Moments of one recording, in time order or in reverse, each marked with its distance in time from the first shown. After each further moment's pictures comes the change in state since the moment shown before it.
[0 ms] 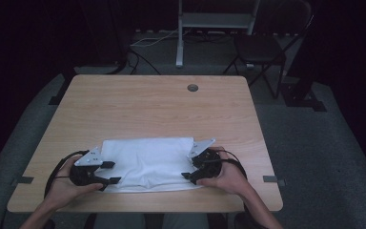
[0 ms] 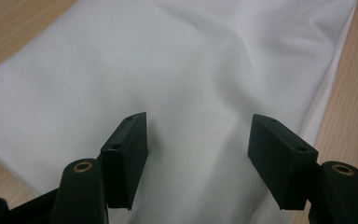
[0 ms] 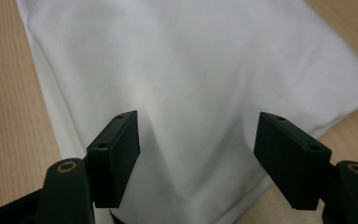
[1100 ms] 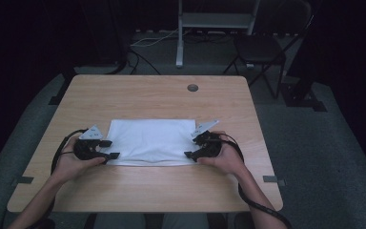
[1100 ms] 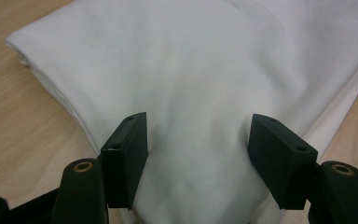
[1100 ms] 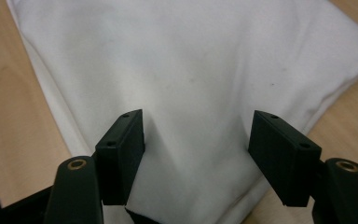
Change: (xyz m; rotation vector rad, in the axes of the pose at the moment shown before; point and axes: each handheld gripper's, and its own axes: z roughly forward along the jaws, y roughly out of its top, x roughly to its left) left arm 0.082 0.018 0.028 -0.020 0.100 -0.111; right arm -0.072 0.009 0.023 -0.041 -0.059 0.154
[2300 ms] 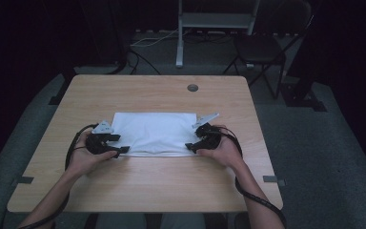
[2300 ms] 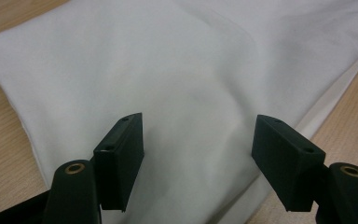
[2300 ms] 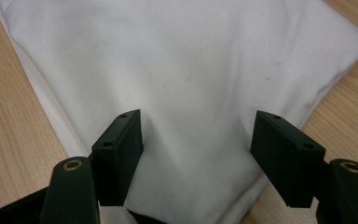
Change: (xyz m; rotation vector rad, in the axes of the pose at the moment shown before) left arm -0.014 0.019 0.020 -0.027 0.044 -0.016; right arm -0.015 0.005 0.005 -0.006 -0.048 0.040
